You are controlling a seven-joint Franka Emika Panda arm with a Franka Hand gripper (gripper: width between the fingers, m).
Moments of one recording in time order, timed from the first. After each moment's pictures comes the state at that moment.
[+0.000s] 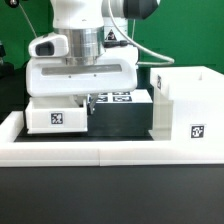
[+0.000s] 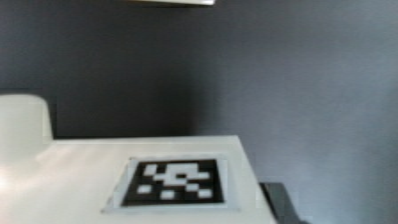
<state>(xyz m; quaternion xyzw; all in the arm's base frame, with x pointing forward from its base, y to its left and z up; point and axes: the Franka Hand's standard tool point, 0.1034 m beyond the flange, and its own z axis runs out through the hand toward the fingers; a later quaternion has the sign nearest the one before) 0.498 -0.079 0.029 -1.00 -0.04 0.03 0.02</state>
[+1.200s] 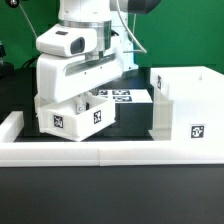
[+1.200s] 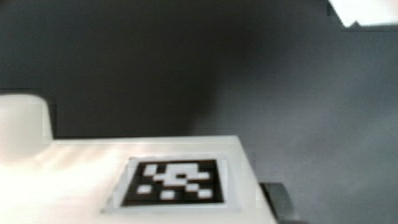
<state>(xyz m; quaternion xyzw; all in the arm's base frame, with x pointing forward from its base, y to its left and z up) 0.512 -0.079 0.033 -0.89 -0.46 0.04 0.00</state>
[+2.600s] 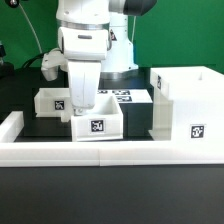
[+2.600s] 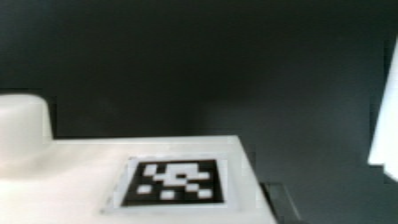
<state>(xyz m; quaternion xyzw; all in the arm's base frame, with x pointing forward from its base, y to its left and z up) 0.520 -0.083 0.032 -0.68 -0.73 0.06 0.01</state>
